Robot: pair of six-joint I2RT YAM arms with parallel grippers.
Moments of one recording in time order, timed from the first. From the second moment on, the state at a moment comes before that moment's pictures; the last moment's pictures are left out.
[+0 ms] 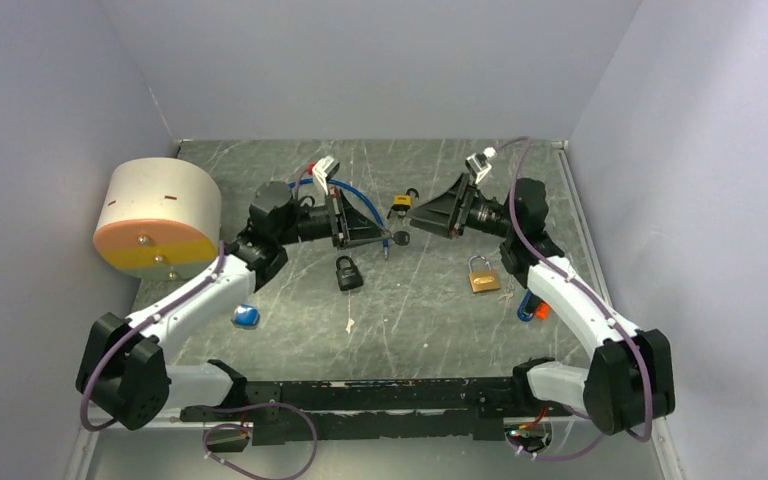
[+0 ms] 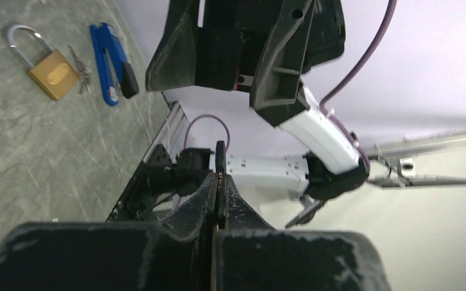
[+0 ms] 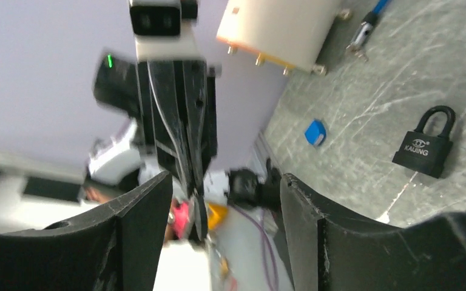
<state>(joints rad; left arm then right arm) -0.55 1.26 0.81 0.45 0.73 -1.26 0.29 1.20 0.74 0.44 -0.85 1.23</state>
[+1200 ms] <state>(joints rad) -0.56 1.38 1.33 -0.56 1.17 -0.49 0.56 1.20 1.02 -0.14 -1.21 0.50</state>
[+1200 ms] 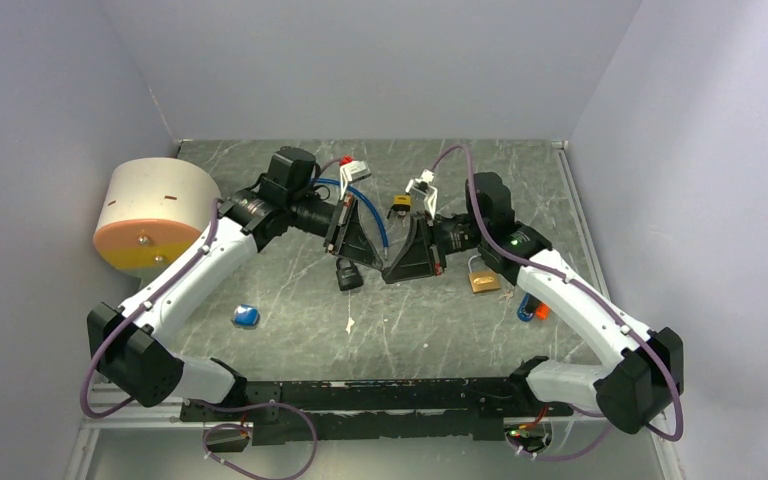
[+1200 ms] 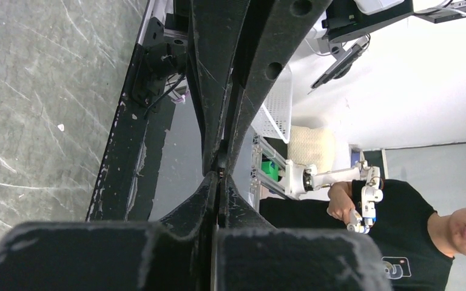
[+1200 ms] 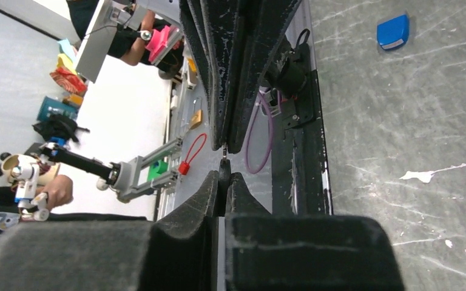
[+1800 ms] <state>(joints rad) -0.46 1.24 1.20 -0.57 0.36 -0.75 0.56 1.15 0.65 0.18 -0.89 0.77</state>
